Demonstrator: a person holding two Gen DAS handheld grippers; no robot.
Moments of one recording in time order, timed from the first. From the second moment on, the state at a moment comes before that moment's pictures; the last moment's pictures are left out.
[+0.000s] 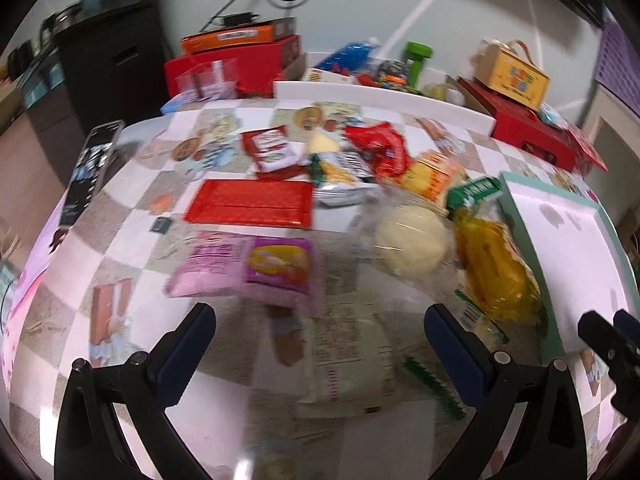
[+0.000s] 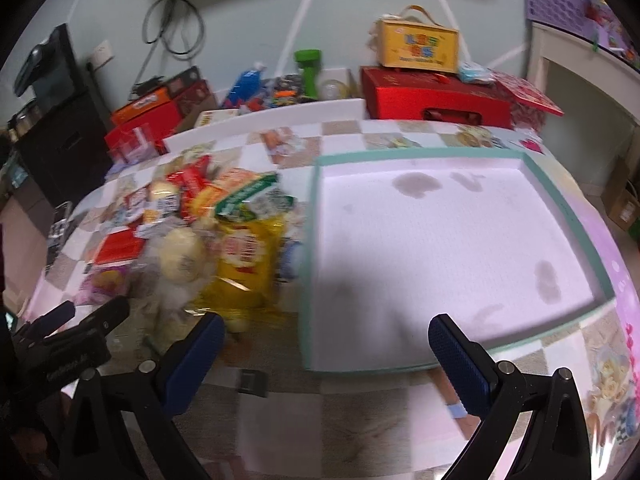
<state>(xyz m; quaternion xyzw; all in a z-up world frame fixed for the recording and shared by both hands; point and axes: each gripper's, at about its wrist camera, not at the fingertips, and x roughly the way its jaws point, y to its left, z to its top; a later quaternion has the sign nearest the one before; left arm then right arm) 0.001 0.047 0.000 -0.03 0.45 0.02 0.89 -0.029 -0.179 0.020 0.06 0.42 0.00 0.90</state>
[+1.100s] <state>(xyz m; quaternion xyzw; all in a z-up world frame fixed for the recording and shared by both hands) 0.020 0.052 -0.041 -0.06 0.53 0.00 0.84 -0.001 -0.081 -0.038 -0.05 0.48 0.09 0.87</state>
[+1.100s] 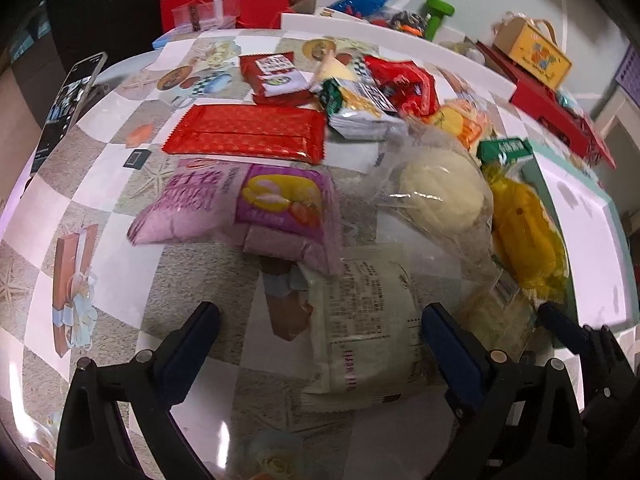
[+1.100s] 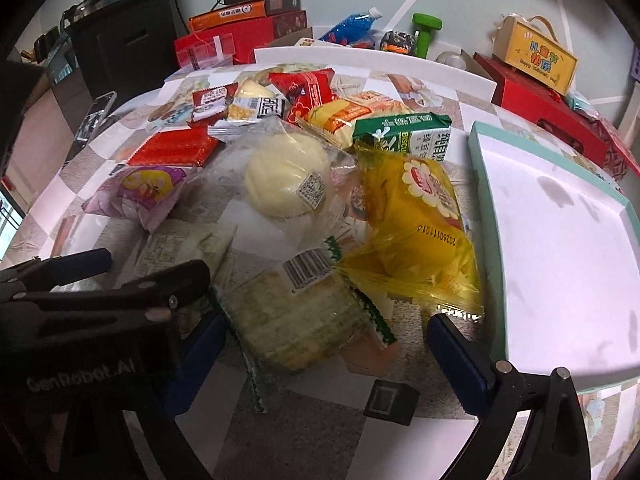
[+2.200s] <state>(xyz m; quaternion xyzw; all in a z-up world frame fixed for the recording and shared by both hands) 0.011 0.064 -0.027 -0.08 0.52 -0.01 0.85 -0.009 -0.084 -0.018 -0.03 0.44 0.12 0.89</state>
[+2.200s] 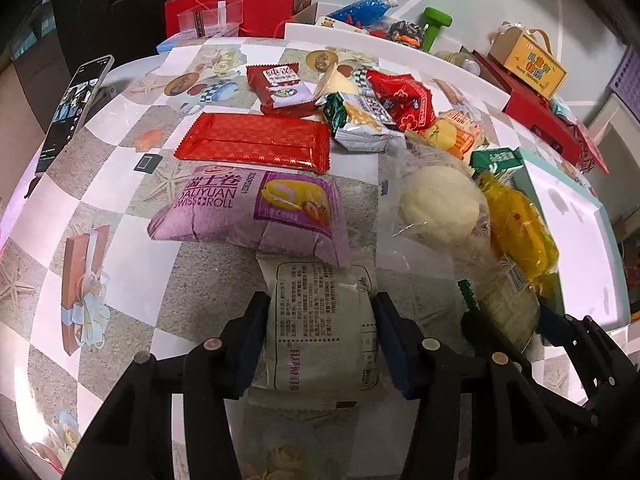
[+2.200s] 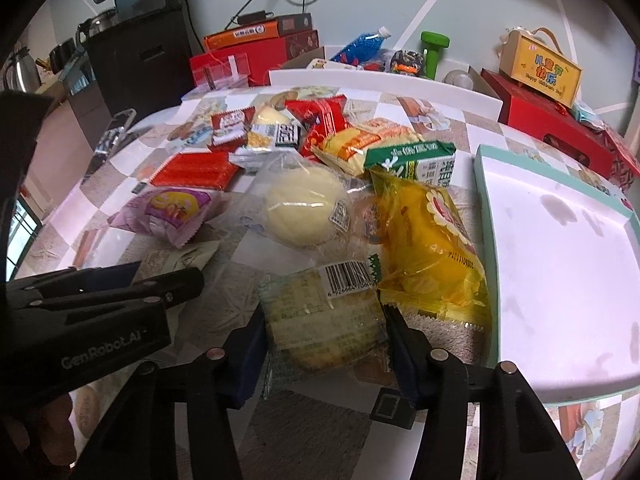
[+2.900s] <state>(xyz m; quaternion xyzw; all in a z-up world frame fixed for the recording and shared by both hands) -0.010 0.069 0.028 -0.11 0.45 -0.04 0.89 -0.030 -0.105 0.037 0.03 0.36 0.13 0.92</state>
